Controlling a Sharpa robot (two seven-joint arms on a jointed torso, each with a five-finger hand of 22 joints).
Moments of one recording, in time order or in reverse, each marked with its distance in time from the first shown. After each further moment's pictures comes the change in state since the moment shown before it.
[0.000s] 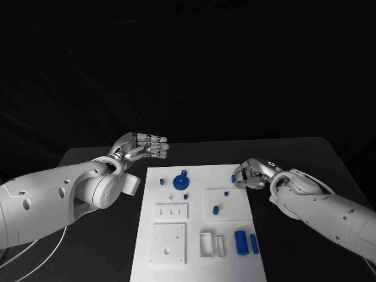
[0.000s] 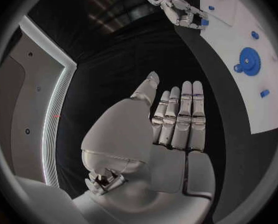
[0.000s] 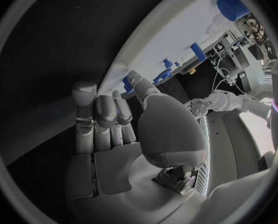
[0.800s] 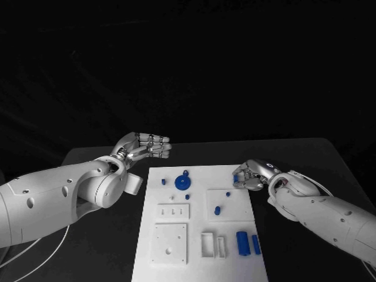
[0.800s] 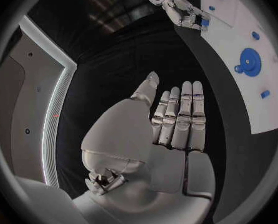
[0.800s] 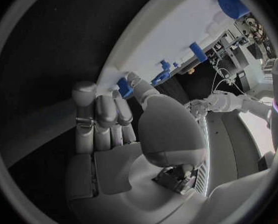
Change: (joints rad) left arm 0.000 -0.002 0.000 0.002 0.000 0.000 0.000; left_hand 0.000 0.000 0.000 0.000 0.000 0.000 0.000 0.000 0.000 0.000 0.000 0.000 0.000 0.000 0.000 0.000 0.000 0.000 0.000 0.000 0.000 0.000; right arm -0.003 0.028 0.000 -0.012 -0.006 0.001 -0.001; right_hand -0.021 0.021 0.056 -0.003 -0.065 0.025 0.001 0.000 0.000 0.000 0.000 0.005 0.003 0.000 0.000 0.003 0.003 0.000 0.000 0.000 0.004 0.000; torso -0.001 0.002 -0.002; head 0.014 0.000
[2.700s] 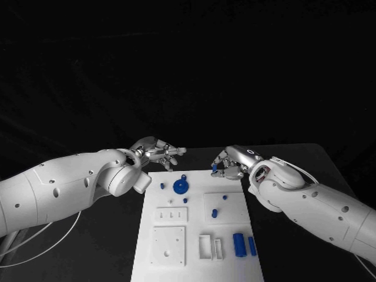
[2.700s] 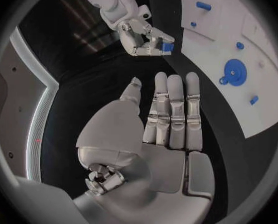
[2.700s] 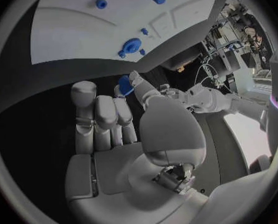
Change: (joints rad) left arm 0.036 0.102 -0.001 -0.096 -0.188 0.095 -0.348; left_hand -0.206 -0.044 -0.055 0.156 0.047 0.163 -0.091 0.003 0.068 0.326 -0.158 0.313 0.210 0.046 -0.177 0.868 0.416 -0.063 0.021 -0.179 0.525 0.365; right arm 0.050 0.004 0.001 0.281 -0.086 0.024 -0.152; right_hand -0.008 0.053 0.018 -0.038 -0.058 0.151 -0.030 -0.003 0.004 0.011 -0.007 0.008 0.004 0.007 -0.007 0.008 0.010 -0.007 0.000 -0.007 0.014 0.001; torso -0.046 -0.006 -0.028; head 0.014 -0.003
